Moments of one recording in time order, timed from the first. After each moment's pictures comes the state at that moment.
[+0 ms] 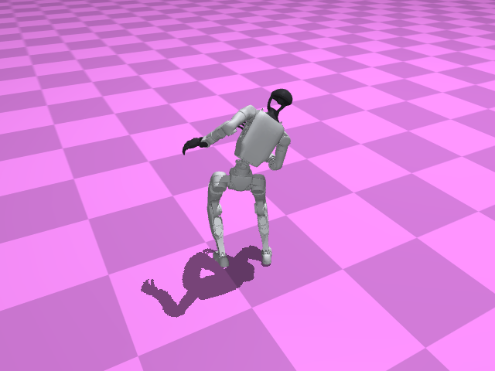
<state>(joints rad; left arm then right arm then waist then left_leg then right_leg) 0.56 0.49 -0.11 0.04 -0.27 0.03 0.39 -0.38 -0.53 0.58 -0.44 0.23 -0.07 -0.12 0.00 0.52 0.50 -0.34 0.05 0.27 1.18 -0.49 0.04 -0.44 -0.29 0.08 1.06 -0.41 0.02</state>
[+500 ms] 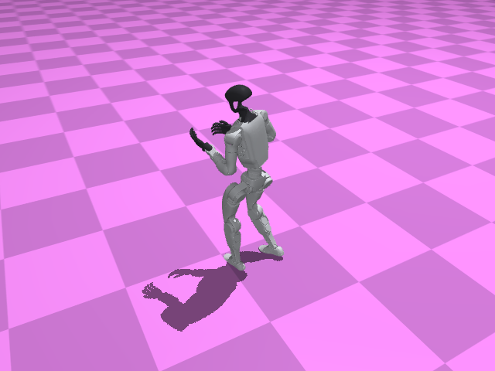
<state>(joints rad) -0.21 0.26 -0.31 -0.33 -0.67 -0.17 0.26 0.00 -0.45 0.32 -0.48 0.31 -0.09 -0.08 0.26 -0.09 0.34 -0.12 -0.10 0.00 0.35 -0.09 -0.09 -0.14 -0.04 0.19 0.80 -0.31 0.12</state>
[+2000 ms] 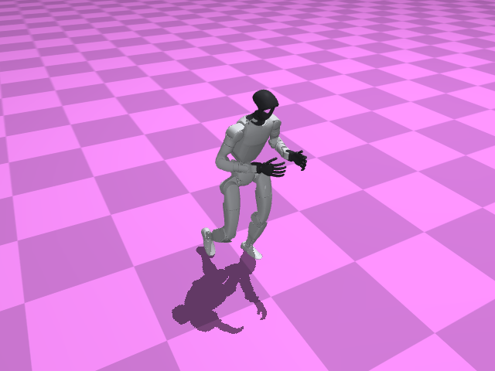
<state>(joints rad) -0.07 0.42 -0.23 -0.44 -0.37 -0.13 0.31 -0.16 -0.37 0.45 -0.43 0.14 -0.10 -0.24 0.11 -0.09 0.36 -0.17 -0.07 0.14 0.45 -0.35 0.02 -0.20 -0.18 -0.01 1.10 -0.21 0.00</state>
